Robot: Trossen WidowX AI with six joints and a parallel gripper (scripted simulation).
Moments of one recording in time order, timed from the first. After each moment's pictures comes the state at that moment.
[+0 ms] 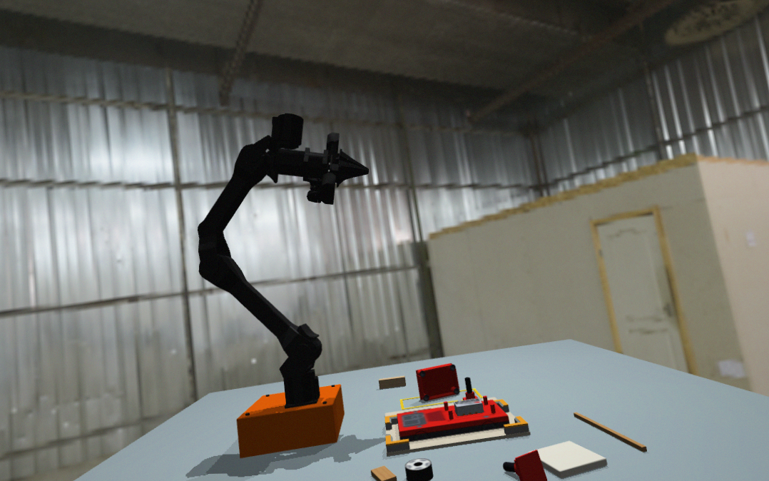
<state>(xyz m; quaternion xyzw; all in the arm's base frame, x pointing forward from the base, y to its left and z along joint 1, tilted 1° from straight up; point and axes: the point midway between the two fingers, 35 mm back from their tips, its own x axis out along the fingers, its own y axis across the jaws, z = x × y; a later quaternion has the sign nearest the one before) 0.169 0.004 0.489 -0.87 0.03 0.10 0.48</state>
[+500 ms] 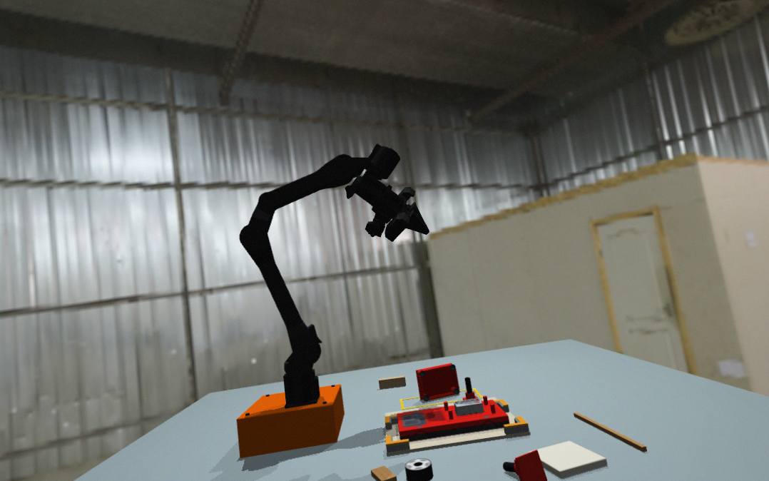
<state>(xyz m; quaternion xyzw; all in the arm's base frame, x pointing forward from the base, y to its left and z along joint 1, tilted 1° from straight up) 0.305 0.055 0.358 -0.87 0.02 0.36 0.34</state>
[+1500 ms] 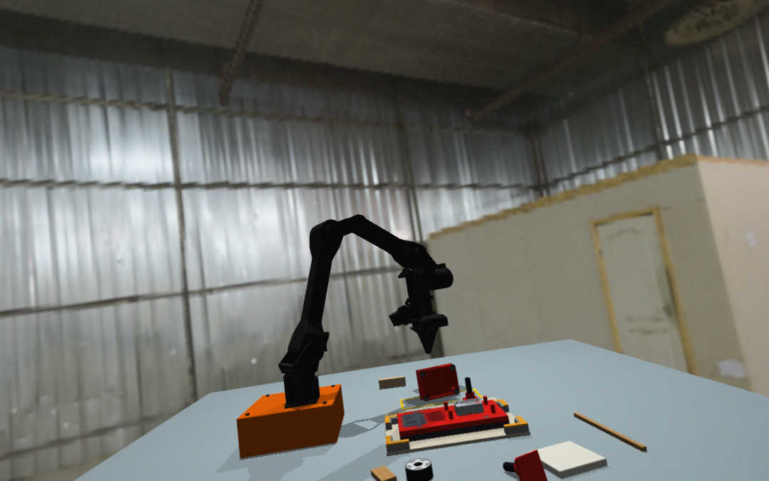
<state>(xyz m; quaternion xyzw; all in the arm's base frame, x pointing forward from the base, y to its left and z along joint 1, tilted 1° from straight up) 0.312 0.167 0.074 -0.72 -0.07 0.69 -0.04</state>
